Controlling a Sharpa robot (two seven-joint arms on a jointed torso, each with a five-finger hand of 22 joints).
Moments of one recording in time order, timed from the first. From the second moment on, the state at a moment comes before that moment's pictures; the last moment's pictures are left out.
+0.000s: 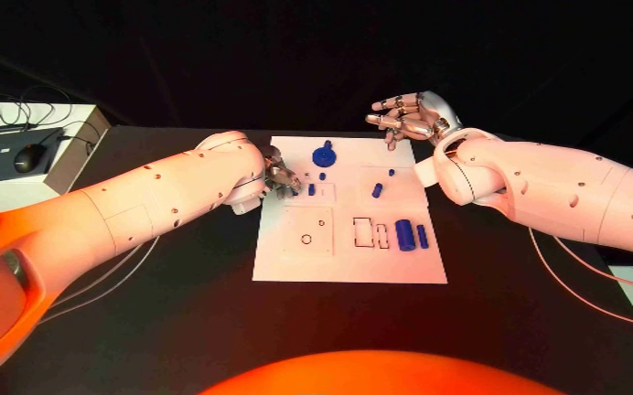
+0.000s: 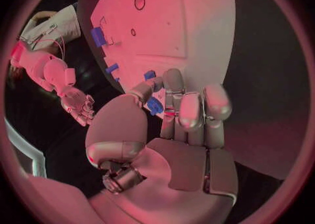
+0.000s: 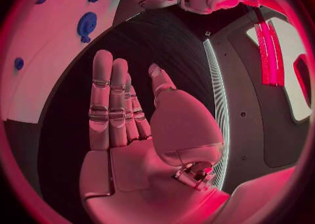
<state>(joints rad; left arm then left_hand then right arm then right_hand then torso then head) 1.21 -0.41 -0.04 1.09 -1.06 0.06 -0.56 1.00 -0.08 0.49 -0.14 0.49 1.19 -0.02 0.40 0.63 1.36 -0.08 0.67 0.52 1.43 -0.11 1.26 1.12 0.05 1.33 -0.12 1.14 1.26 1.19 -0.78 -0.09 1.30 -0.46 -0.51 0.32 1.23 -0.02 -0.07 -0.04 0.34 0.89 0.18 0.16 0.07 0.95 0.08 0.78 0.34 1.32 0.01 0.49 0.56 0.15 1.45 -0.01 0.19 0.89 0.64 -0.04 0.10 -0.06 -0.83</state>
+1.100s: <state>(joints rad) 1.21 -0.47 -0.02 1.12 -1.03 0.06 -0.58 1.15 -0.06 -0.07 0.07 0.49 1.20 -0.04 0.39 0.61 1.35 -0.08 0.69 0.51 1.43 -0.11 1.25 1.13 0.05 1.33 -0.12 1.14 1.25 1.19 -0.79 -0.09 1.30 -0.46 -0.51 0.32 1.23 -0.02 -0.07 -0.04 0.34 0.89 0.17 0.16 0.07 0.95 0.09 0.78 0.34 1.32 0.01 0.49 0.56 0.15 1.45 -0.01 0.19 0.89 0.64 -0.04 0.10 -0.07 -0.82</state>
